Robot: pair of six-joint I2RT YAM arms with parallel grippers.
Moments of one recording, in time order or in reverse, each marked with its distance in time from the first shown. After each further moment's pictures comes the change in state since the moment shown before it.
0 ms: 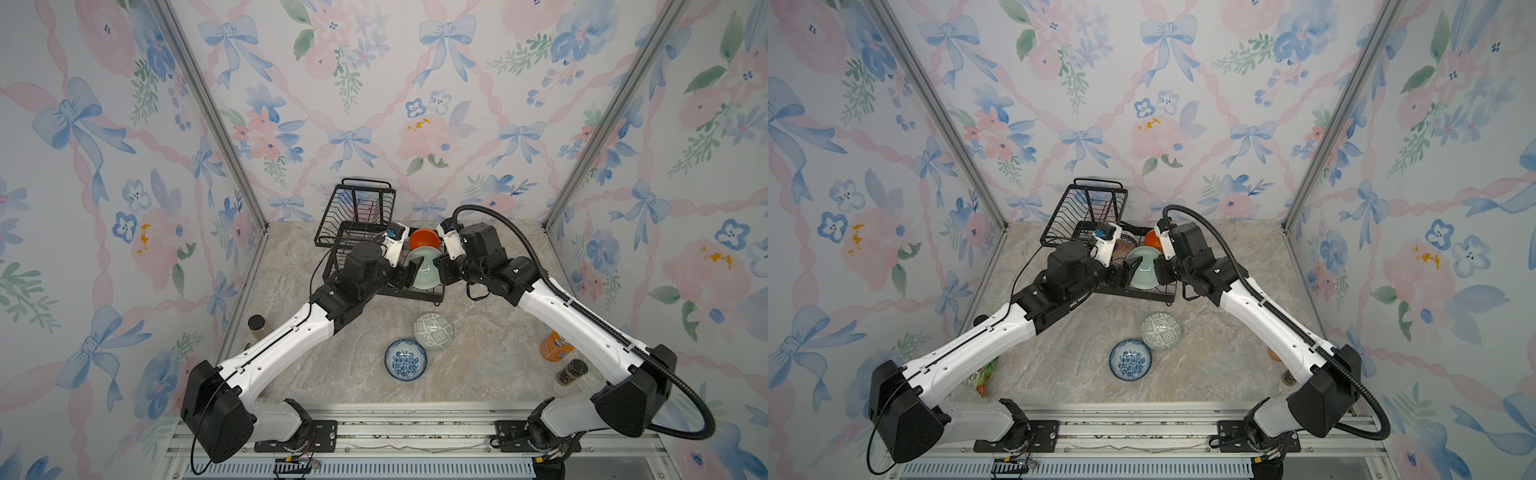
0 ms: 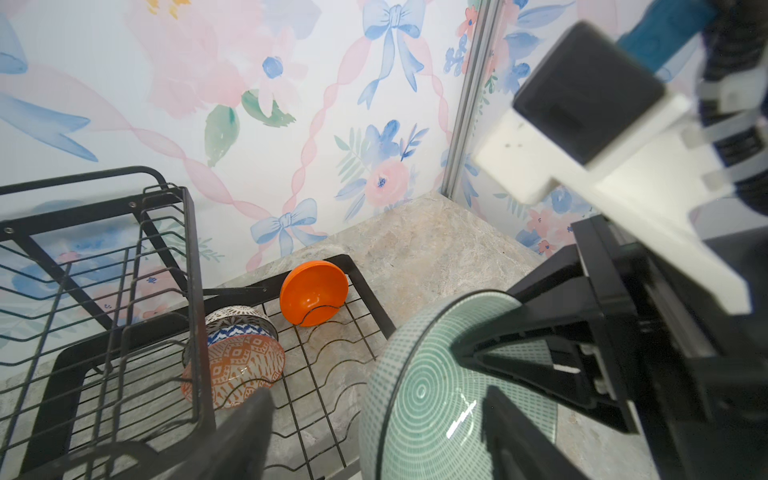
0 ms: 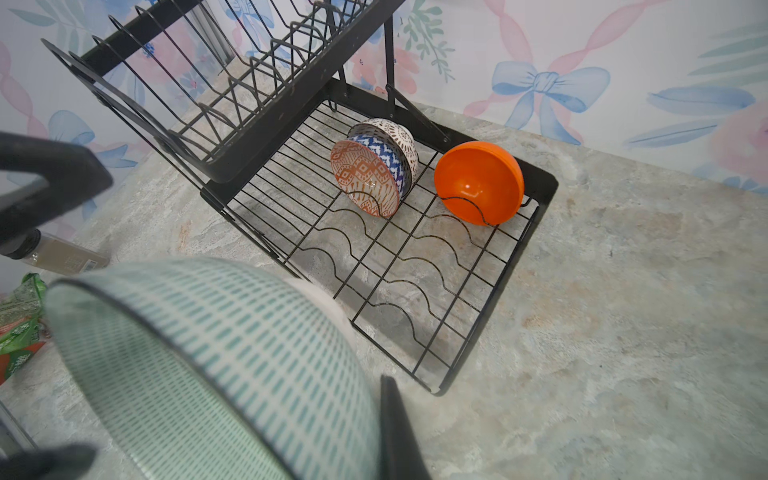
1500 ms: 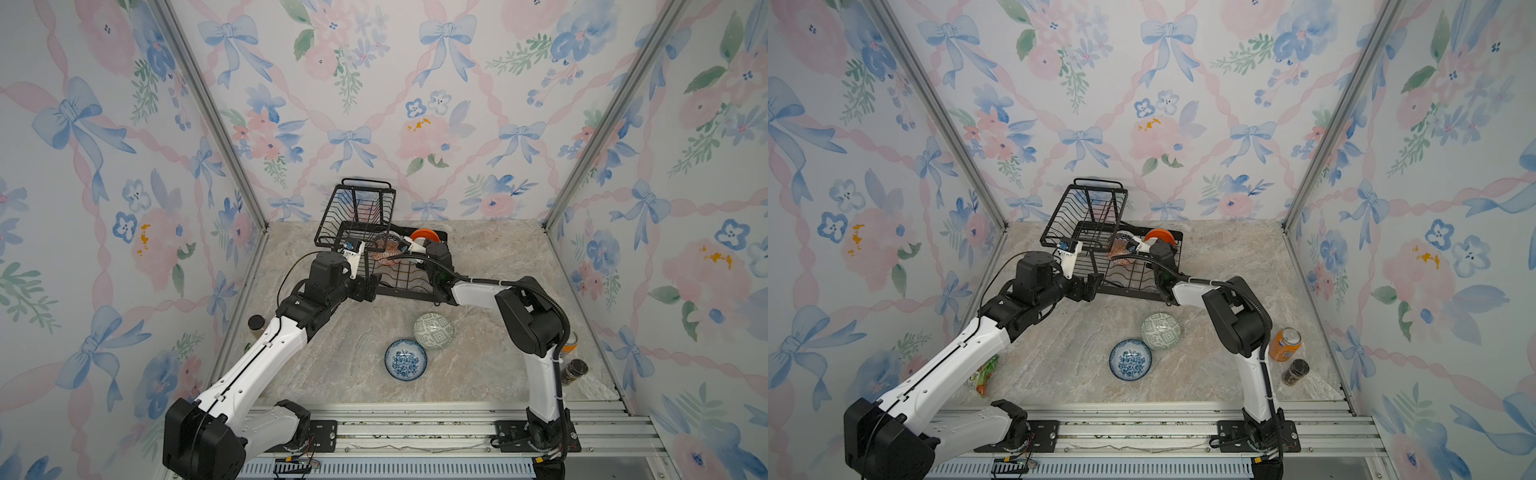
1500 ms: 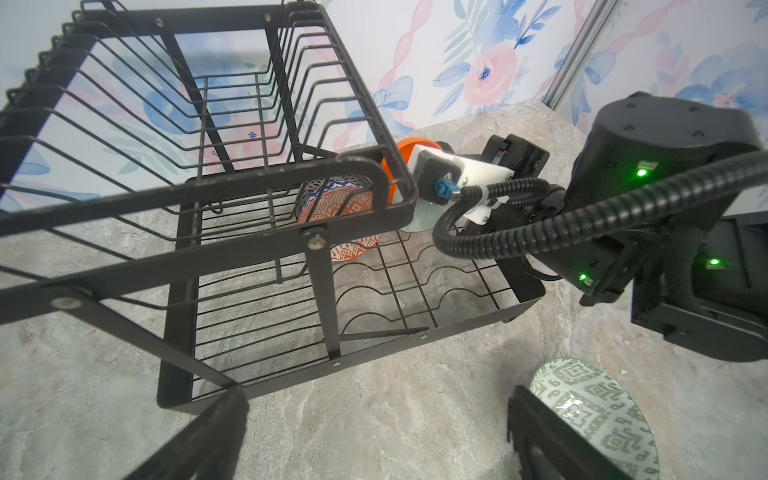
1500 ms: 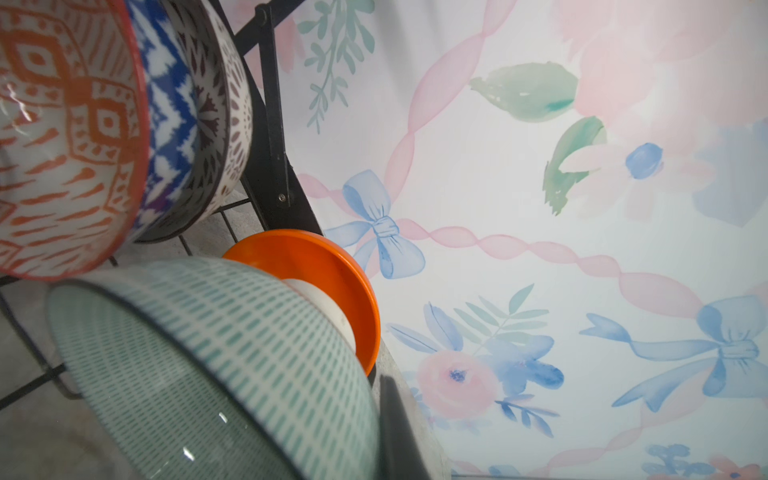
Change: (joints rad) left arm 0.254 -0.153 -0.167 -0.245 0.068 0.000; right arm -0.064 0.675 -0.105 1.203 0.444 -1.160
